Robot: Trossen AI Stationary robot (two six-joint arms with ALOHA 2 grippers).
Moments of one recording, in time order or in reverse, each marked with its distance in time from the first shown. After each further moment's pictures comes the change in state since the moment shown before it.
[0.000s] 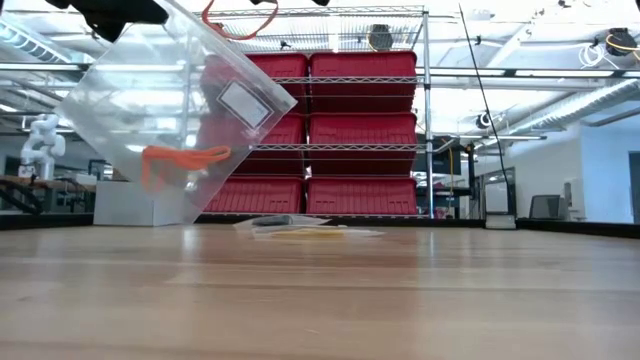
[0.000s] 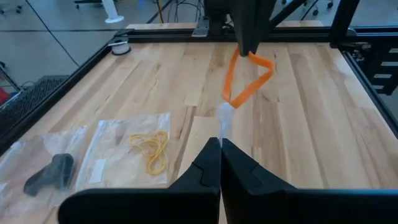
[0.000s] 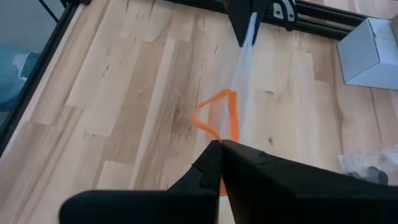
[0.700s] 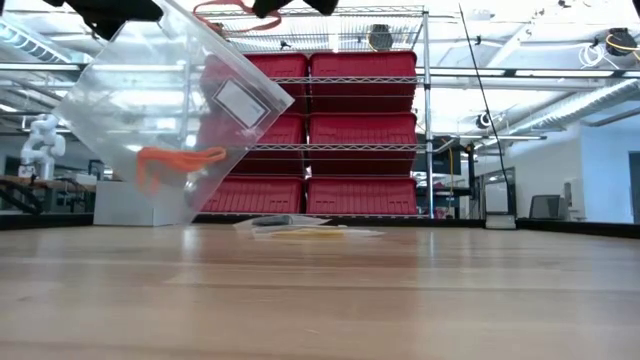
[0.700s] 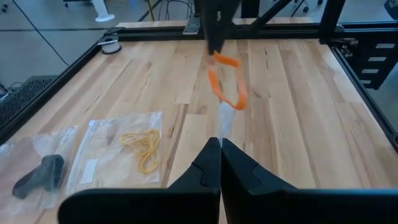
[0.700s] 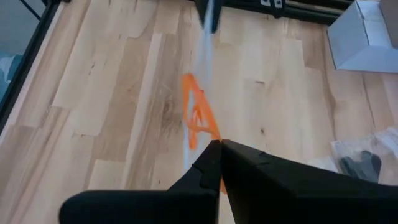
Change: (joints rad) left arm -0.011 0.000 0.000 -0.002 0.026 0.005; right arm -0.019 0.000 0.000 -0.023 0.006 0.039
